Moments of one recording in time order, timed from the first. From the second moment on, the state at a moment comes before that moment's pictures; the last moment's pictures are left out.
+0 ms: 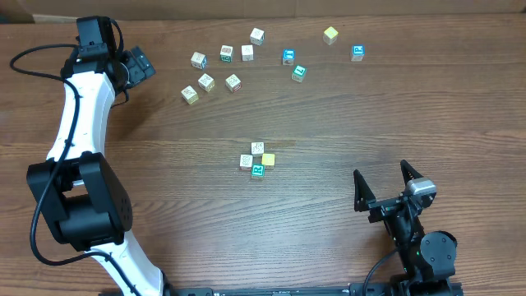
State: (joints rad) left arm 0.16 2.00 1.68 -0.68 -0.08 -0.42; right arm 0.13 0.01 0.02 -0.03 -0.10 0.11
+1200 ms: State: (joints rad) left arm 0.16 1.71 1.24 -0.38 0.04 -0.10; right arm 0.13 0.01 0.02 -0.03 -0.10 0.11
